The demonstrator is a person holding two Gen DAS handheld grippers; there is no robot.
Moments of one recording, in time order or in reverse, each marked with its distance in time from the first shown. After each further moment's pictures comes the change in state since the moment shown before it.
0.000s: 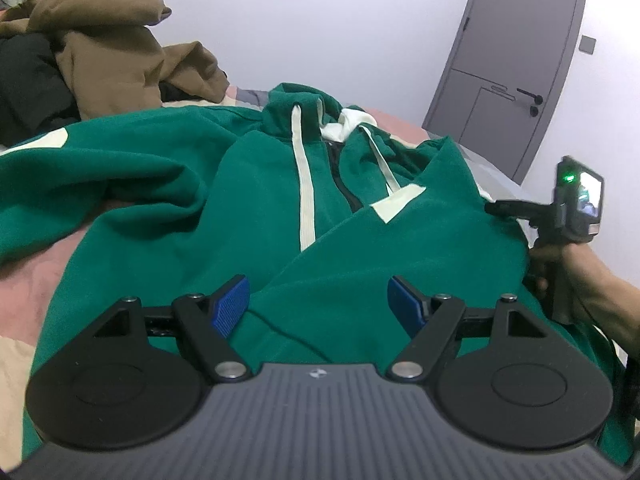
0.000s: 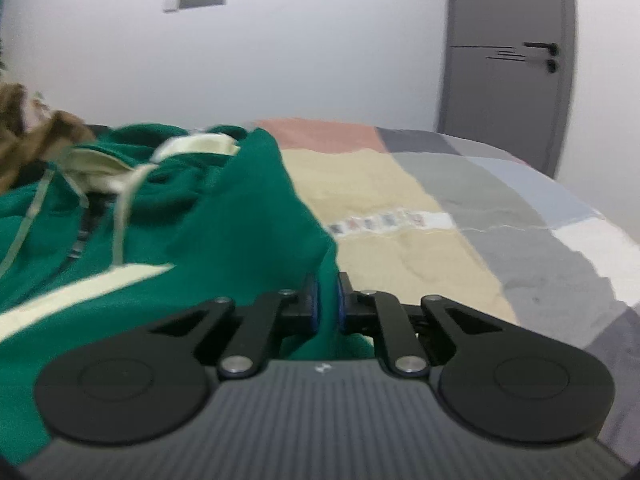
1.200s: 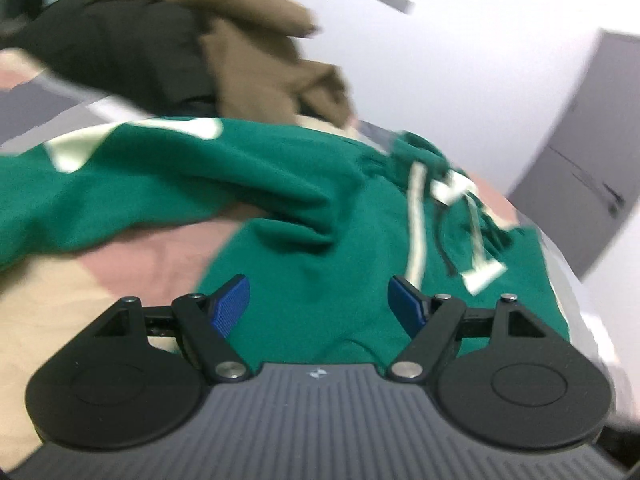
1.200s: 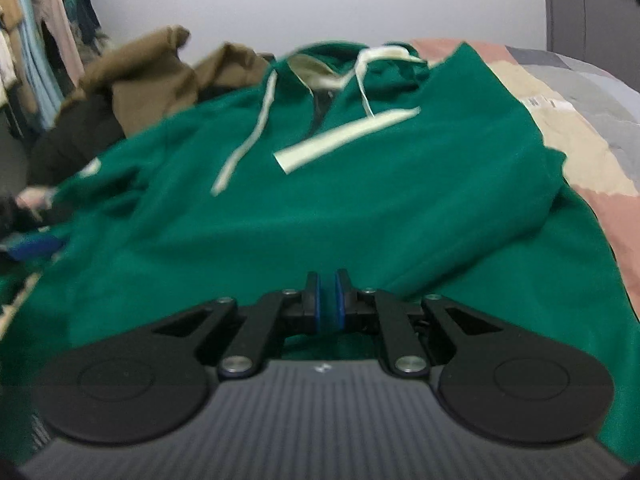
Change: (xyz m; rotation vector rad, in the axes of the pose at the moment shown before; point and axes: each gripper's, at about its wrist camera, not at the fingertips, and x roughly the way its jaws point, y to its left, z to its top) left arm -0.052 0.059 0.010 -0.355 -0.084 0.249; right arm -0.150 0.087 -0.061 0.020 0.234 0.398
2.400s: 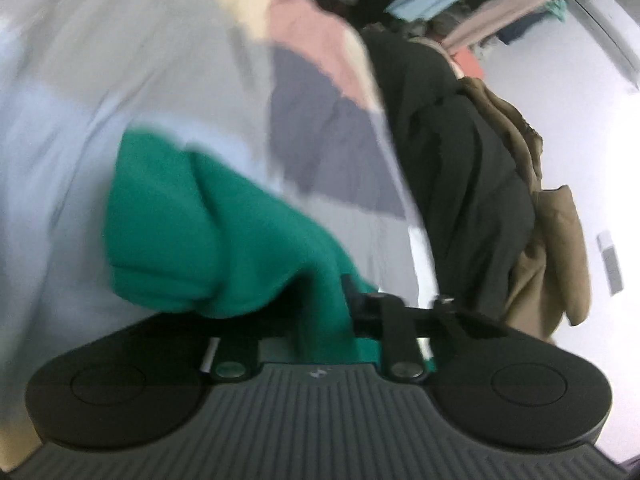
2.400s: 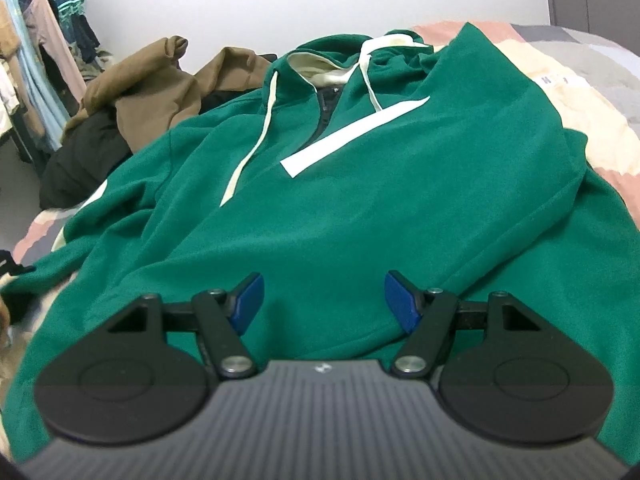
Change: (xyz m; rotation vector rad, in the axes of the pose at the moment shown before) left arm -0.014 0.236 0.072 -0.818 -0.288 0.419; right arm 0.013 -0.006 0.010 0.080 0.008 0.079
